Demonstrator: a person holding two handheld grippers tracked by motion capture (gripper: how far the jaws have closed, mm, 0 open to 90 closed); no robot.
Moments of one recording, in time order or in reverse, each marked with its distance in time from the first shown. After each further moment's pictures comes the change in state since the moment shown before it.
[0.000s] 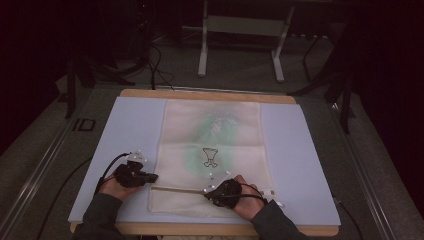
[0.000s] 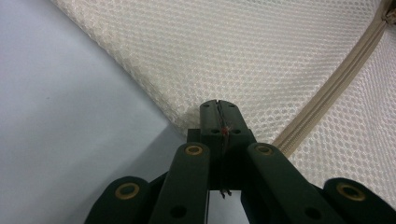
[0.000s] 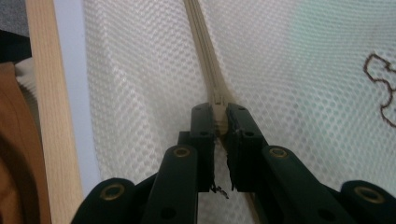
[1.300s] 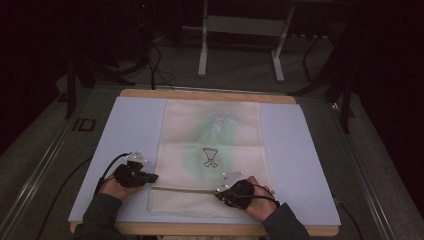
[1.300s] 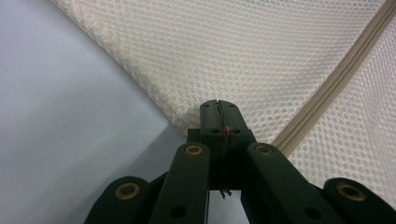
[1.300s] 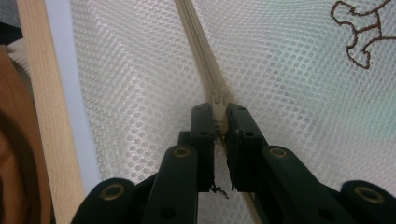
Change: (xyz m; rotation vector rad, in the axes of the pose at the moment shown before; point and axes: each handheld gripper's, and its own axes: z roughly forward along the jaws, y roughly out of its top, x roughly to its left) left arm 0.000 0.000 0.000 -0.001 0.000 0.001; right arm -0.008 -0.026 -0.018 0.004 -0.018 0.048
